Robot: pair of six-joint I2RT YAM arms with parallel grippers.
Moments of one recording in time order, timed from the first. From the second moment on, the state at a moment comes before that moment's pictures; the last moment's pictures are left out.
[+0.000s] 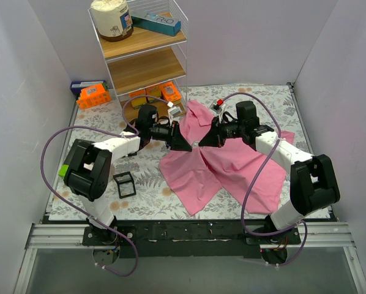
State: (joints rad) left arm -0.42 1.75 1.08 0.16 1.15 -0.29; right arm 0.38 1.55 1.03 -0.07 -0.99 0.05
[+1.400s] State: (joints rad) left arm -0.44 1.82 1.11 0.25 1.16 -0.33; right arm 0.37 1.56 1.02 -0.04 -0.99 0.10
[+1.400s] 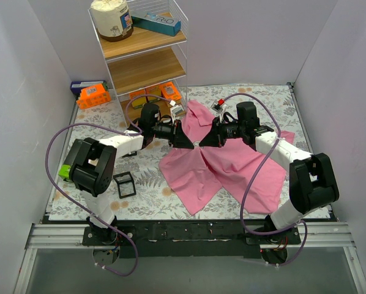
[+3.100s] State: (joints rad) left arm -0.45 1.83 1.11 0.26 1.18 -0.34; right arm 0.37 1.56 1.02 -0.05 -0.98 0.07
